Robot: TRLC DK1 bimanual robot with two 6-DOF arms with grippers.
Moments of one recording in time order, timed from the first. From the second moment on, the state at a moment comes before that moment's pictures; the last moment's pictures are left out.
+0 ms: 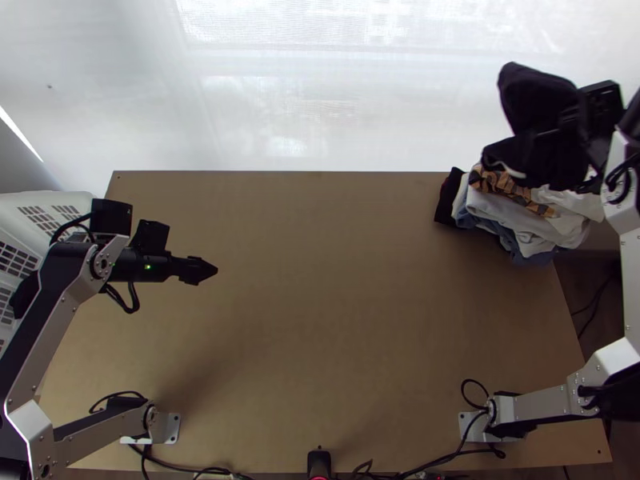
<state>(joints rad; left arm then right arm) -0.03 1.24 1.16 -0.95 0.51 0.07 -0.13 1.54 1.83 -0.47 0.01 -0.47</state>
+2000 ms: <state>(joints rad) 0.18 1.19 1.08 -1.08 0.50 0.23 -0.30 1.71 1.40 -0.25 -0.16 -0.34</state>
